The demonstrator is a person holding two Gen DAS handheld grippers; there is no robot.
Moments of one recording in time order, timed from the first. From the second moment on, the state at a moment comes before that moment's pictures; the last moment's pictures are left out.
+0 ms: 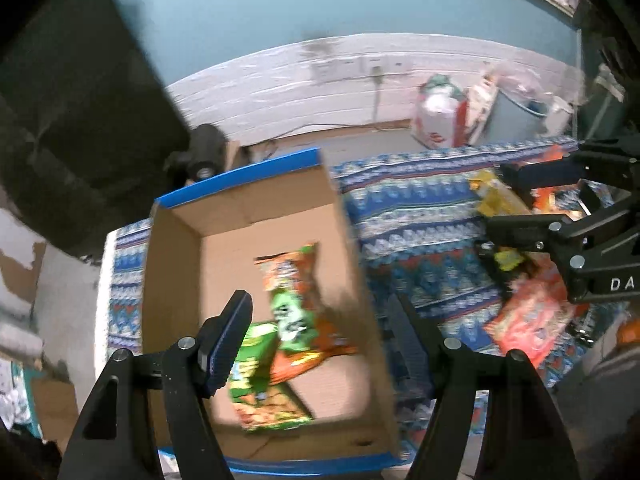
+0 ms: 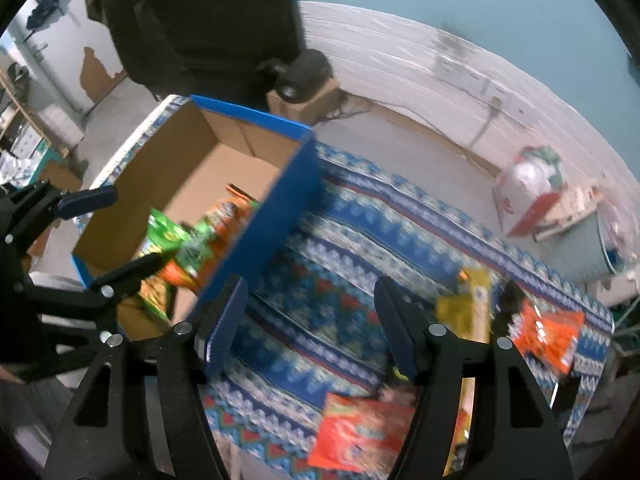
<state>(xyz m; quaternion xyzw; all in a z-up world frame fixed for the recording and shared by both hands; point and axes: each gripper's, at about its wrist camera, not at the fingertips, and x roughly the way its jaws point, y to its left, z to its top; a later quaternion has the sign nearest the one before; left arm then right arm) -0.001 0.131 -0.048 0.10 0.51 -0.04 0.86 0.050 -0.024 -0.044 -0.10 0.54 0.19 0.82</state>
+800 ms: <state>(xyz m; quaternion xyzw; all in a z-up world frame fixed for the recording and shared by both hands) -0.030 -0.034 -0.093 0.20 0.53 -0.23 0.79 -0.028 -0.211 -0.076 -0.03 0.59 0.07 0.81</state>
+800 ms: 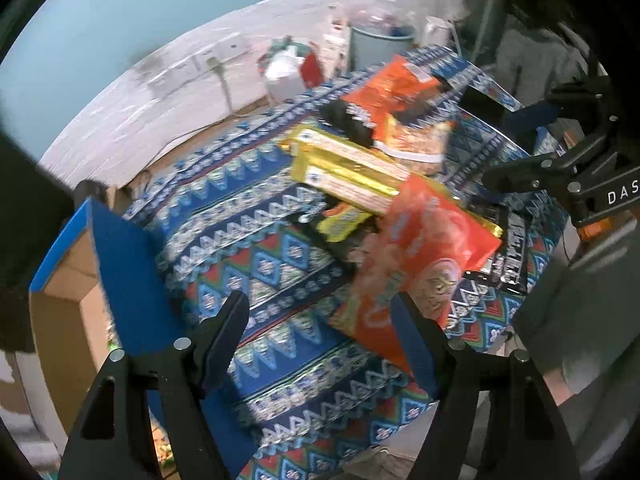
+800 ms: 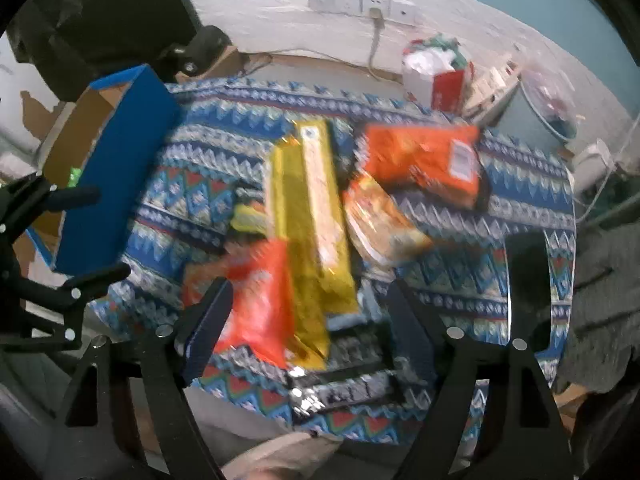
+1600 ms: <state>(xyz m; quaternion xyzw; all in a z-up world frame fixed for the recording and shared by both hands) -0.035 -0.097 -0.154 0.23 0.55 -0.32 0.74 -0.066 -0.248 -0.180 -0.02 0.69 0.08 0.72</state>
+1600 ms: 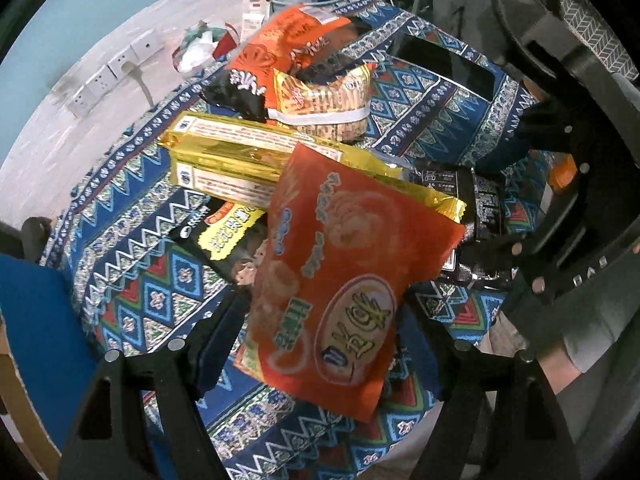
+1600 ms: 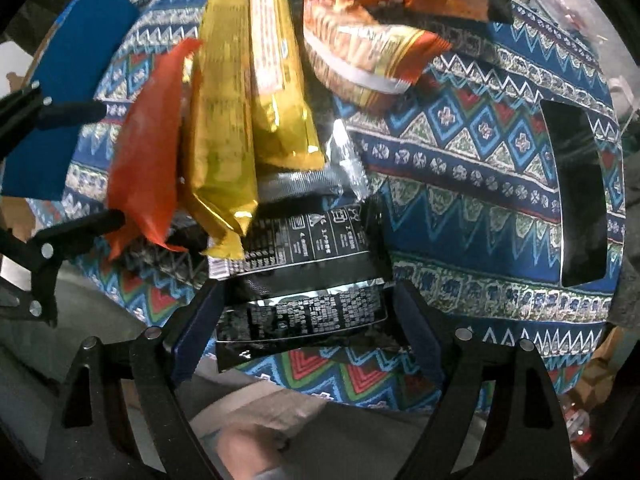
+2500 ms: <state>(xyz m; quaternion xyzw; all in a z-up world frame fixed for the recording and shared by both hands) -0.024 -0.092 -0.168 0.22 0.56 -0.31 0.73 -0.044 -0.213 -0.214 -0.07 0.69 0.11 0.71</state>
